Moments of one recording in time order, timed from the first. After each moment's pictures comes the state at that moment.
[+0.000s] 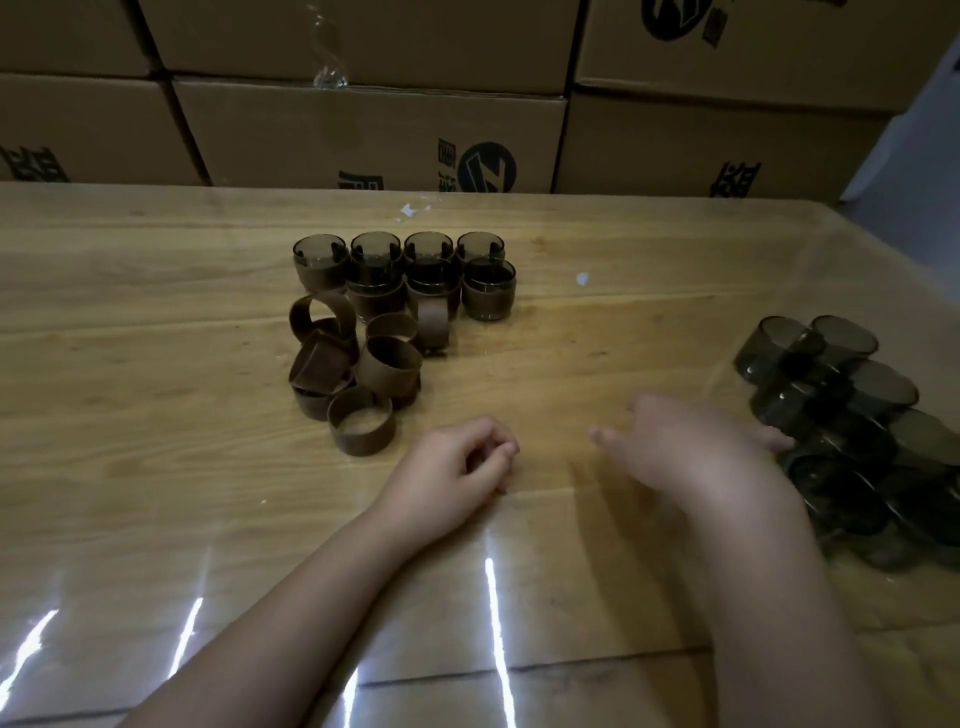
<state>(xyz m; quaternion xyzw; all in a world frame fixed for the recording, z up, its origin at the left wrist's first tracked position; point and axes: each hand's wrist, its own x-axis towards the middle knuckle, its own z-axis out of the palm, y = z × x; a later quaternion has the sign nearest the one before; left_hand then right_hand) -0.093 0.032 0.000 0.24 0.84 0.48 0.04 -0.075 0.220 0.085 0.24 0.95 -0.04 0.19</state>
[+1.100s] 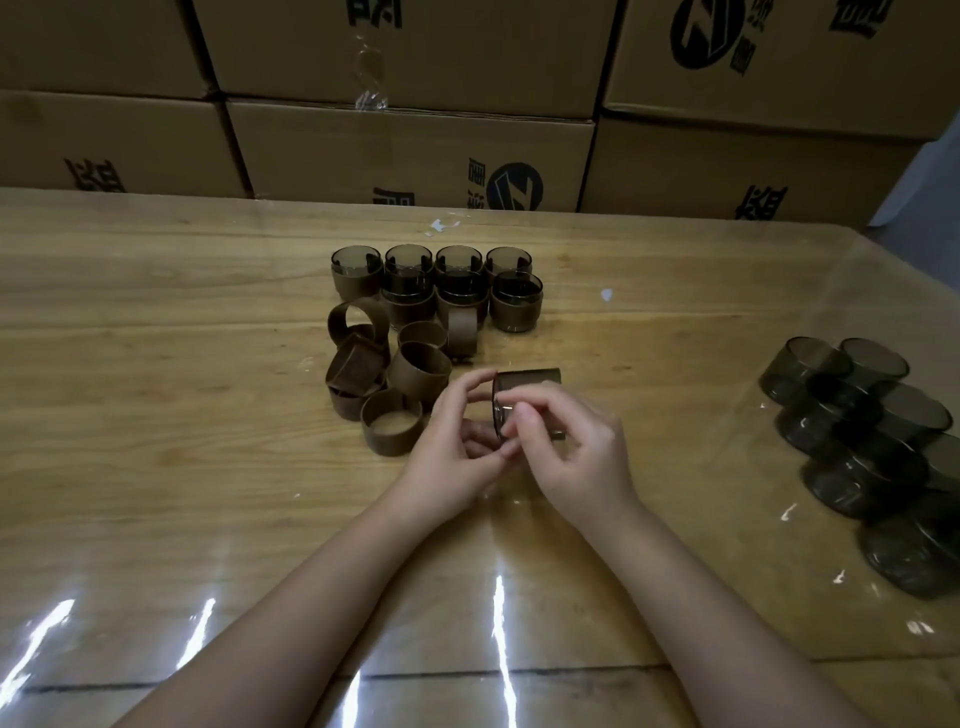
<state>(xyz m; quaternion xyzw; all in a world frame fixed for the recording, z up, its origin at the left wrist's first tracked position) -0.096 0.023 0.011 0.16 0.76 0.63 0.02 -0.082 0.165 0.018 -0.24 0.79 -0.46 -0.32</state>
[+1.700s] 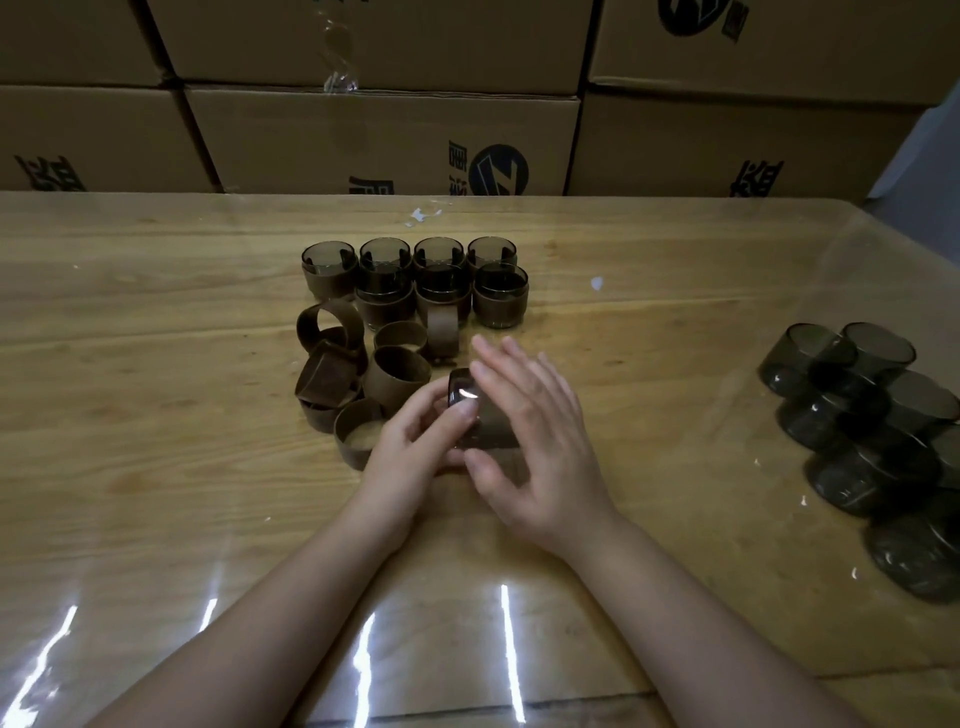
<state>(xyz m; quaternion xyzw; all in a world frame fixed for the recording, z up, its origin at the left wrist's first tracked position) -0.110 0.016 0.003 0.07 0.64 0.76 0.08 -0.093 0.161 0.002 -0.29 0.83 -0.34 -0.34</state>
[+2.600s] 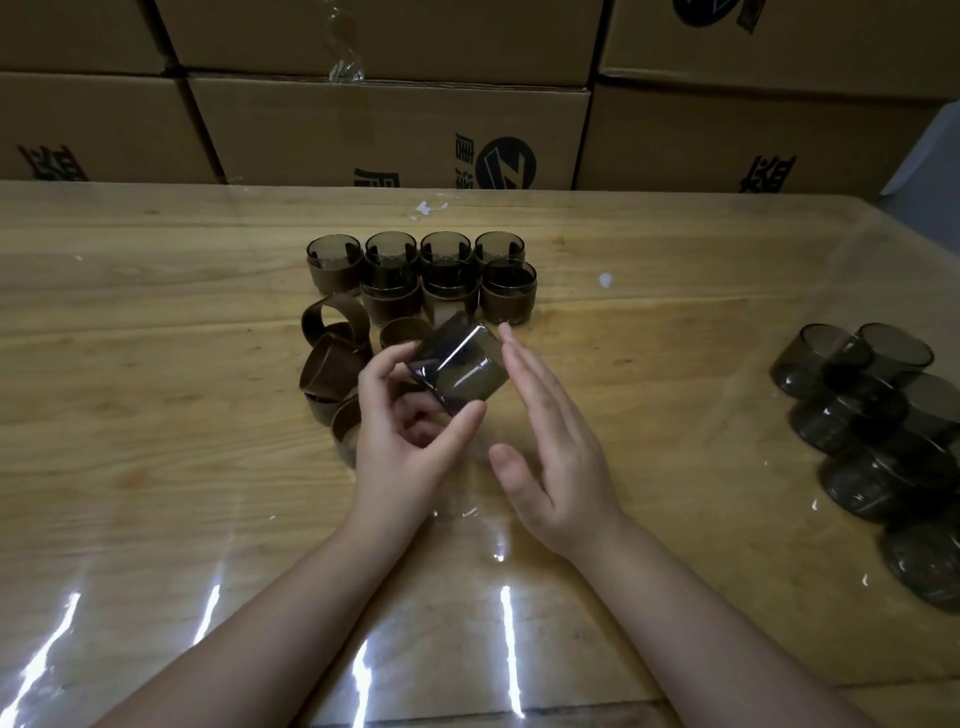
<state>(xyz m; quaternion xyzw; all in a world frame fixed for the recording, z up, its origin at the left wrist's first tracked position) -0.106 0.017 0.004 0.12 0.67 0.71 -0.17 -0.093 0.161 0.001 -0.28 0.82 -0.42 -0.29</state>
